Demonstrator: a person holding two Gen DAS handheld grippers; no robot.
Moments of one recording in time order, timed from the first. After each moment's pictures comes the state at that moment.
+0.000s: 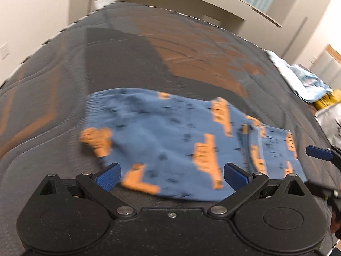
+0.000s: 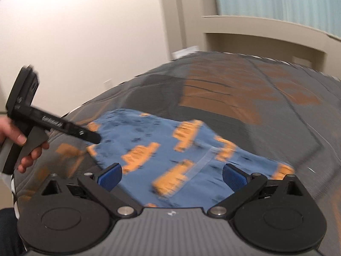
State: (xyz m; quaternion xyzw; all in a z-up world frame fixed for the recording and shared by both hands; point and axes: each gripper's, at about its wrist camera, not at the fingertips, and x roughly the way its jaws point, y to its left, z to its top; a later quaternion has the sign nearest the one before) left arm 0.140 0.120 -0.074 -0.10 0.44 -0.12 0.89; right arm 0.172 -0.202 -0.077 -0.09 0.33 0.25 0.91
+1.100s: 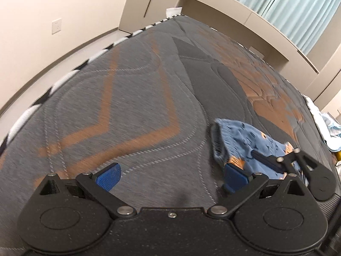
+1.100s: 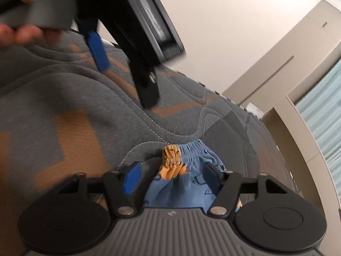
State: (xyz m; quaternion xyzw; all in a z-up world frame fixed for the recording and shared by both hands) left arm 0.141 0.294 -0.093 -0.19 0.41 -0.02 0.89; right arm 0.229 0.095 -0.220 -0.48 0.20 0.28 0.81
